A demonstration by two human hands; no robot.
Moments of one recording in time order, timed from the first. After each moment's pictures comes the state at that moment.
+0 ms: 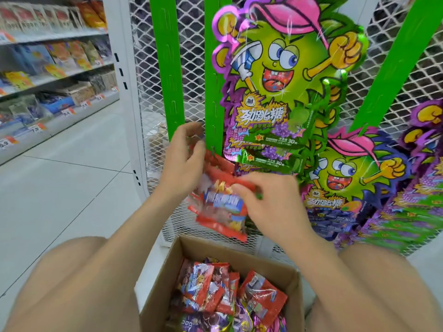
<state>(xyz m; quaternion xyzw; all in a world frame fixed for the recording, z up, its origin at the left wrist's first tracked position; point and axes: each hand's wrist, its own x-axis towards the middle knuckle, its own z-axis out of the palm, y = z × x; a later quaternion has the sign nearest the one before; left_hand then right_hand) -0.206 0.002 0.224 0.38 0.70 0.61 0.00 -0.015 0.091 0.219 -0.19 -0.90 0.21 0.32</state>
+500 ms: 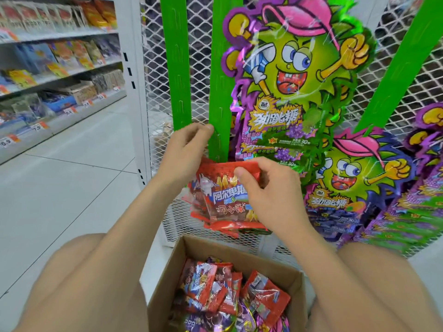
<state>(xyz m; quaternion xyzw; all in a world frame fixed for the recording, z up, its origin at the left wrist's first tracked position) -0.198 -0.013 0.257 0.36 0.71 0.60 0.08 -0.030 0.084 0.222 -0.21 -0.84 0.30 0.39</state>
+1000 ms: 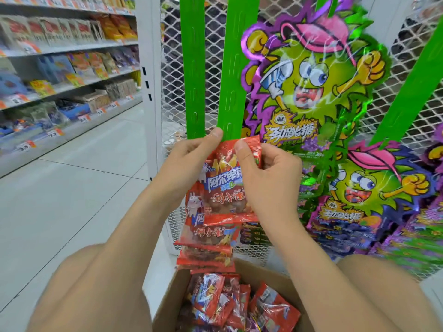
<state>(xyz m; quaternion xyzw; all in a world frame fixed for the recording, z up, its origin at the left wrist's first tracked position) -0.189 -0.048 0.282 0.34 0.64 0.63 0.26 -0.078 0.059 0.252 -0.21 -0.72 0.42 0.52</state>
